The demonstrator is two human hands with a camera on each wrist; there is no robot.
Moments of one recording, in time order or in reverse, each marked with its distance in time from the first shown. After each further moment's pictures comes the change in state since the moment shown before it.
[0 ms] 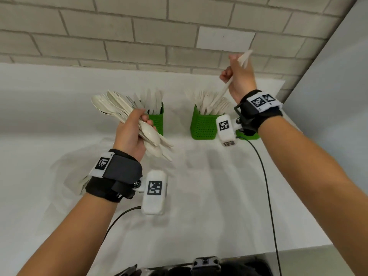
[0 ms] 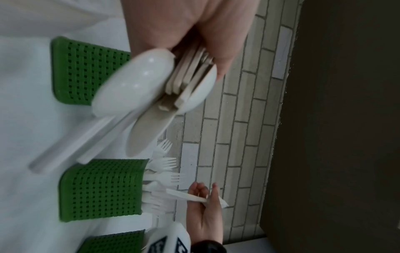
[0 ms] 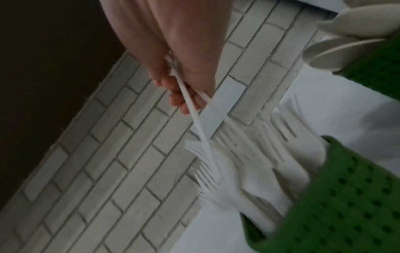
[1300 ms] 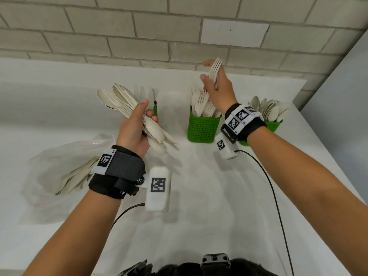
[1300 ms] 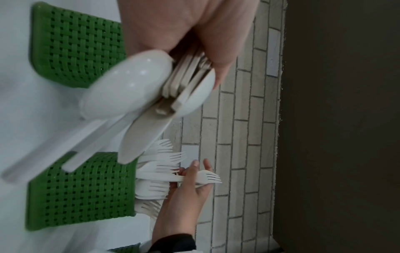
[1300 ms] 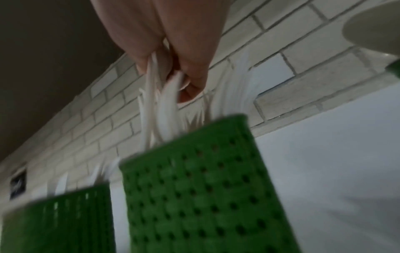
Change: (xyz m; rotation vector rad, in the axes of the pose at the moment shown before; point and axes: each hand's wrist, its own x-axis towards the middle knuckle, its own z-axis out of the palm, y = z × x) left_hand 0.009 -0.034 0.039 0.021 0.028 0.020; right_hand 0.011 0.046 -0.015 -0.526 -0.425 -0.329
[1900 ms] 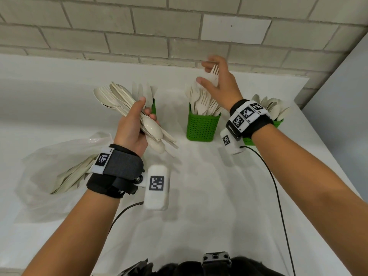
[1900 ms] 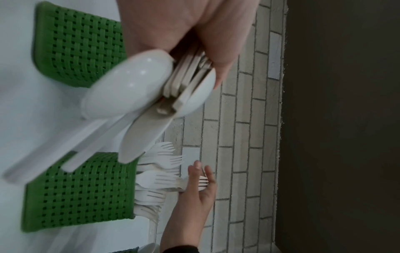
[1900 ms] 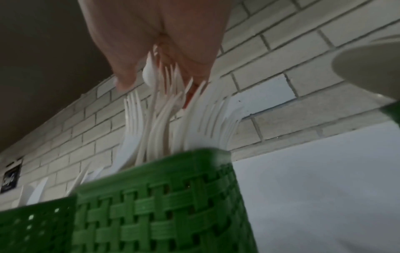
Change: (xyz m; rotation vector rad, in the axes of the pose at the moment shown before) left_hand 0.005 -0.003 -0.001 -0.025 0.012 -0.001; right_hand 0.003 0.006 -0.014 -0.171 -0.115 -0.097
